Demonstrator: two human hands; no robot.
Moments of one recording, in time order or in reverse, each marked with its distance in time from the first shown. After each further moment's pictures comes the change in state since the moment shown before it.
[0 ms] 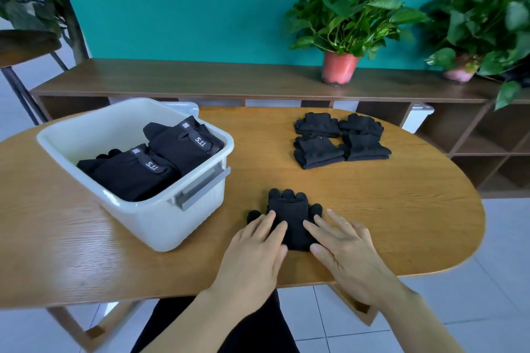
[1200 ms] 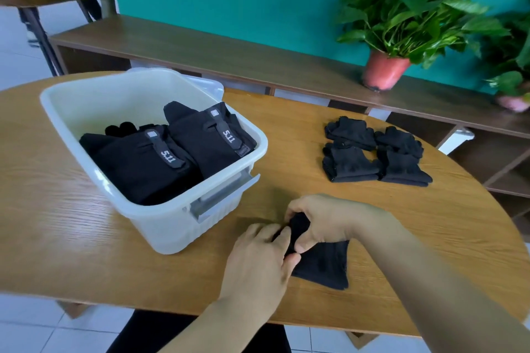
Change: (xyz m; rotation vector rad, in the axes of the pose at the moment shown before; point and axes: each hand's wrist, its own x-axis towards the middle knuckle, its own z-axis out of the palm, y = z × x) left_hand 0.024 -0.021 0.023 -0.049 0.336 -0.176; right_hand 0.143 -0.045 -0.056 -0.014 -0.587 -0.055
